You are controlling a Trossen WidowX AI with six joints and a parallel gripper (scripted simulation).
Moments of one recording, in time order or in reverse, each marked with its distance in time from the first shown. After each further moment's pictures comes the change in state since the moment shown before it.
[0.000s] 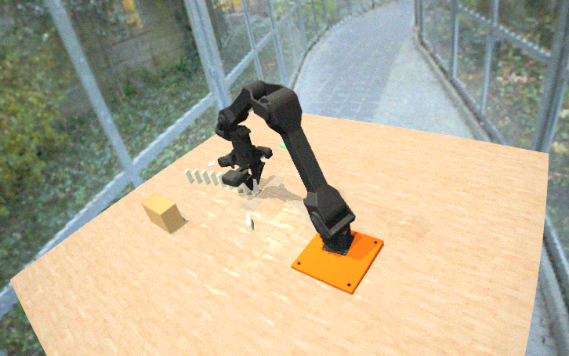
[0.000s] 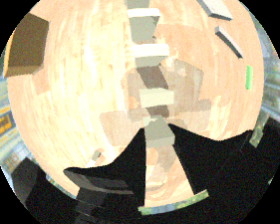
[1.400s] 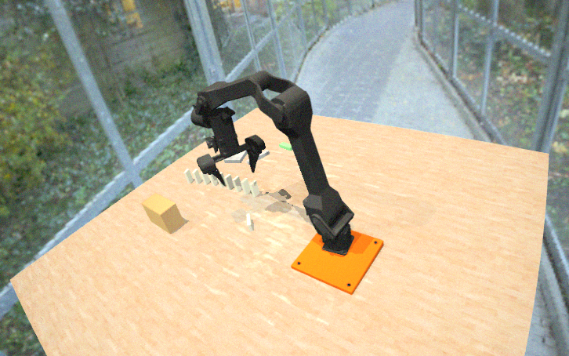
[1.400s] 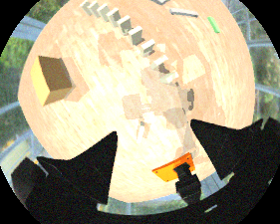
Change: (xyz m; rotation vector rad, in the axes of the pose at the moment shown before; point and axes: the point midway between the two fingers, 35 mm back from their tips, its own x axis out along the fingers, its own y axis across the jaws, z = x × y) arm -0.088 0.071 -0.023 0.505 -0.006 0.007
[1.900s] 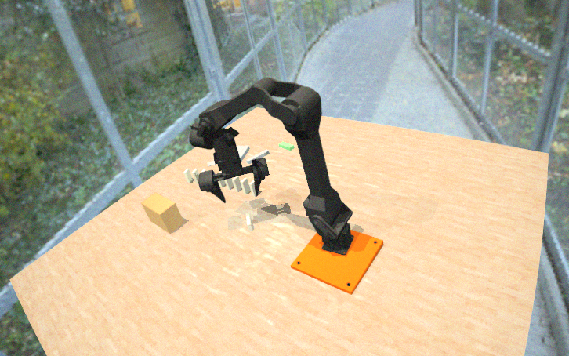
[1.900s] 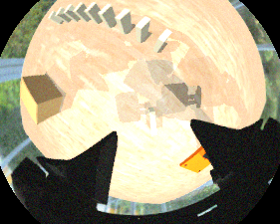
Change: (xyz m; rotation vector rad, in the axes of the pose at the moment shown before) arm 0.038 0.020 -0.047 0.327 0.001 0.005
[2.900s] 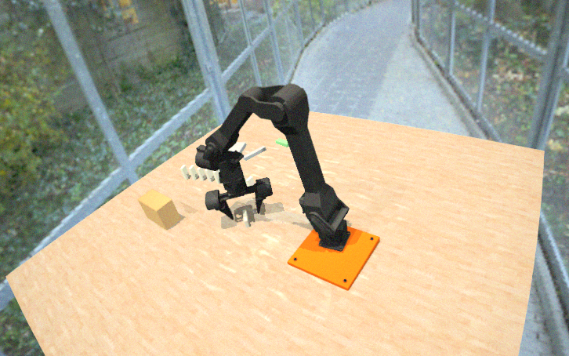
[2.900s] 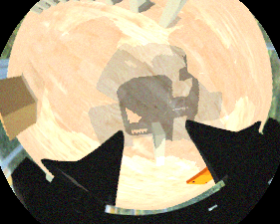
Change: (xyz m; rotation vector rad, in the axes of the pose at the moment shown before) arm 0.075 -0.004 -0.006 0.003 0.010 -0.011
